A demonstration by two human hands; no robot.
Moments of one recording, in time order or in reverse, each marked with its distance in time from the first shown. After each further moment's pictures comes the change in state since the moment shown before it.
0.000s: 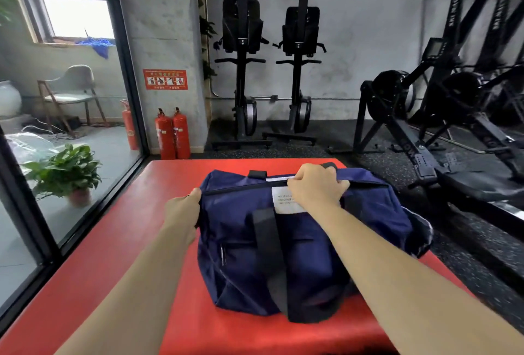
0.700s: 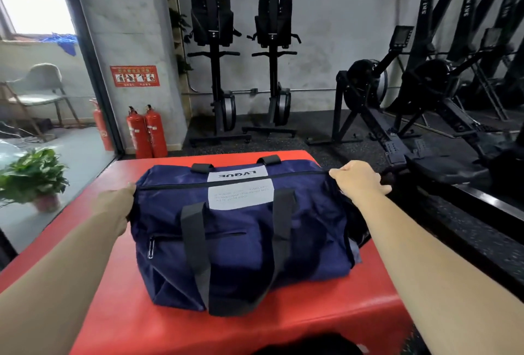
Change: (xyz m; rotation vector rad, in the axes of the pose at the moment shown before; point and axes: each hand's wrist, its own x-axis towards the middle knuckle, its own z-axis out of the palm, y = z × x) left_hand 0.000 0.019 0.016 0.239 0.167 0.064; right_hand 0.067 0.186 -0.067 0.119 -0.046 0.375
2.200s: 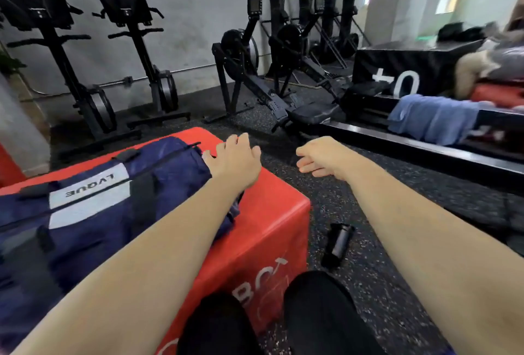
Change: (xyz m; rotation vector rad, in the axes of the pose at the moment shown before) left_hand -0.313 0.020 0.189 0.908 -0.710 1.060; right_hand -0.102 0.122 -0.109 0.444 -0.244 0.227
